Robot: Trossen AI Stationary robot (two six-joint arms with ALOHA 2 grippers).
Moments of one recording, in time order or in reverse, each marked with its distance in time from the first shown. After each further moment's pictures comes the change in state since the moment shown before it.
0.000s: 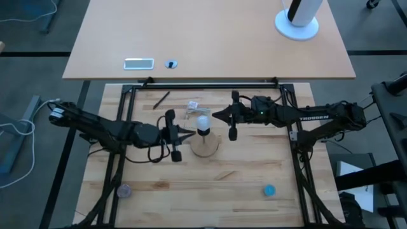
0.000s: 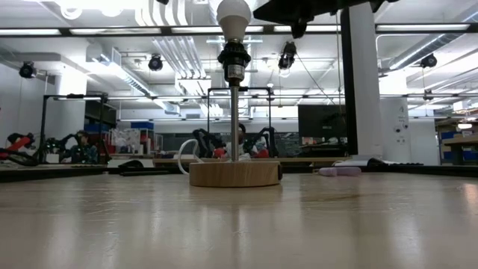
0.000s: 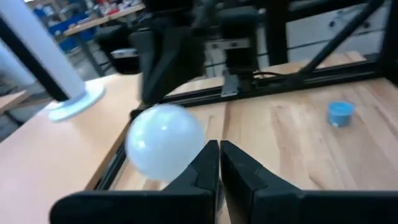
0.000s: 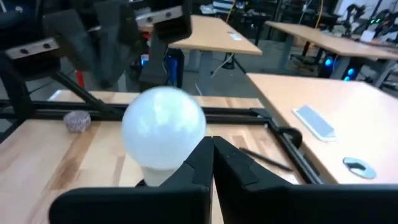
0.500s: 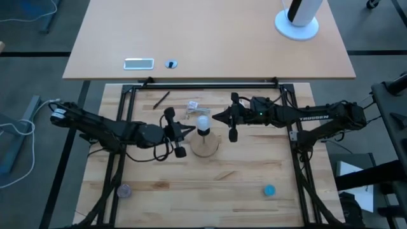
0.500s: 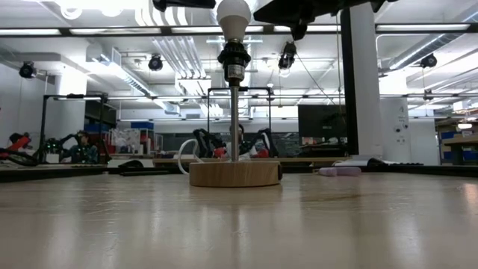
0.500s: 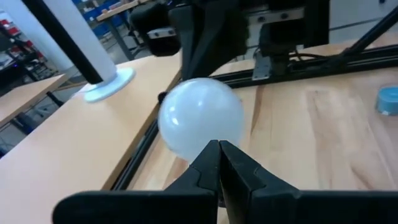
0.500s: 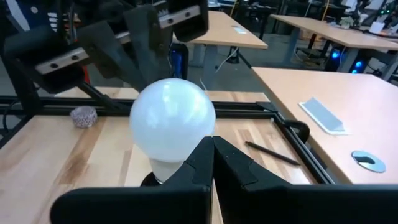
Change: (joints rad) left arm 0.023 0.034 -0.001 -0.019 -0.107 -0.003; right arm 0.013 0.000 0.000 -0.018 -0.003 0.016
